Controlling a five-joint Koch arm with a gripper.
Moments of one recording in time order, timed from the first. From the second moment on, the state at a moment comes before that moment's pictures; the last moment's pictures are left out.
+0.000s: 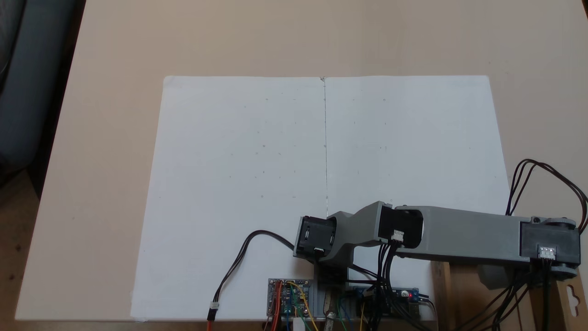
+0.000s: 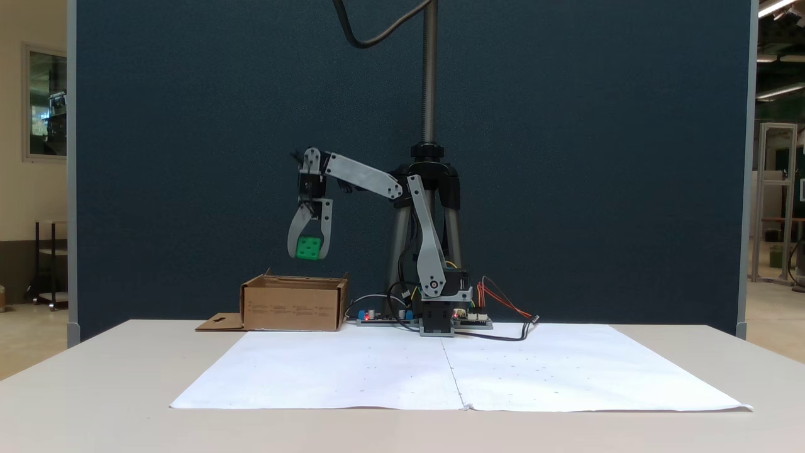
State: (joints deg) arm 100.5 74.1 53.6 78.3 -20.8
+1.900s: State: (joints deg) arm 78.3 86.7 64.8 61.3 0.8
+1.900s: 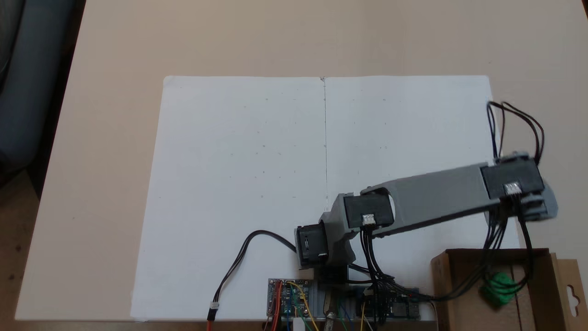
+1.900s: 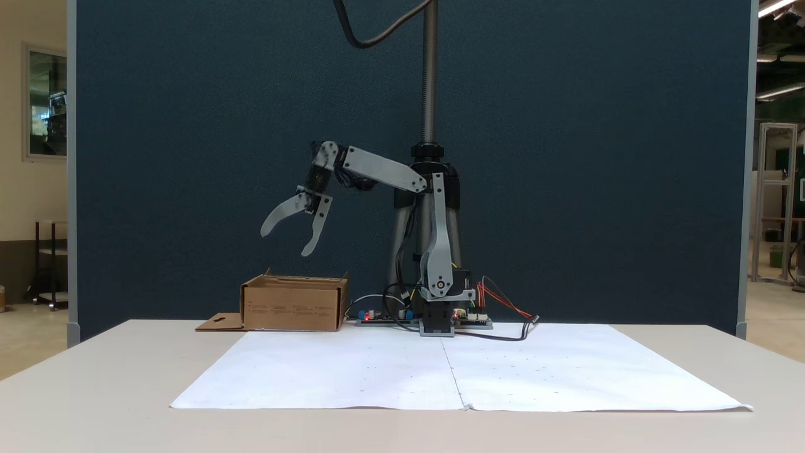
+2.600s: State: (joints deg) arm 25.3 95.9 65.0 40.0 3.6
